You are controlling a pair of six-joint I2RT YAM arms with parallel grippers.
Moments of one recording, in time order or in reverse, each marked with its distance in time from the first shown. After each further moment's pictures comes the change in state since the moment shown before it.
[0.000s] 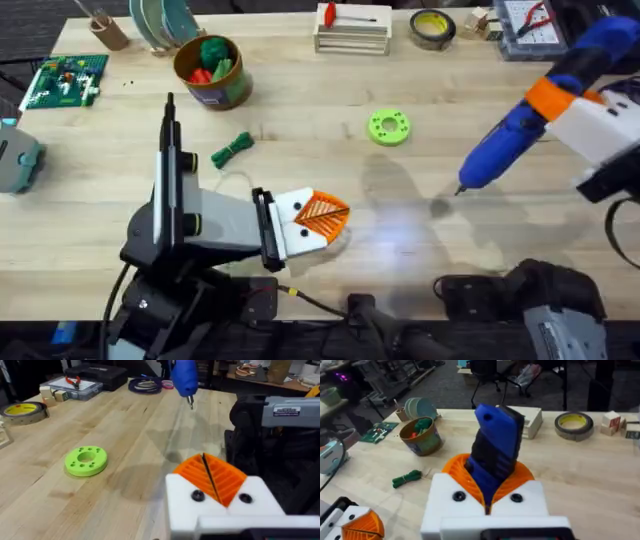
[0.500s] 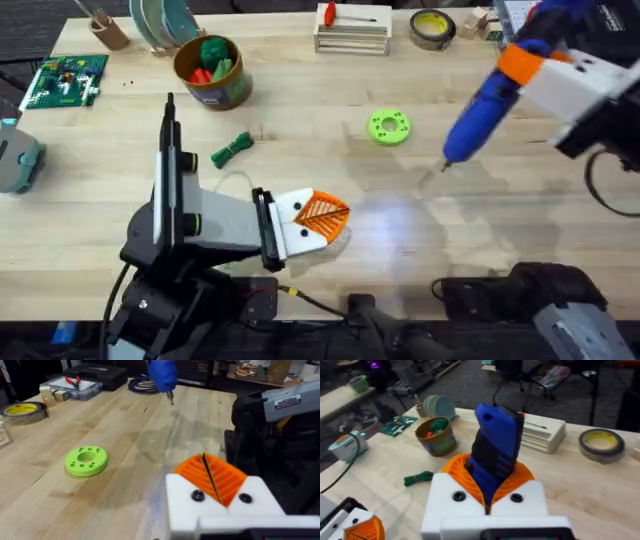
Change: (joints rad) left arm 0.000 0.000 0.000 0.000 0.000 0.000; right arm 0.190 0.240 0.000 0.264 0.035 0.002
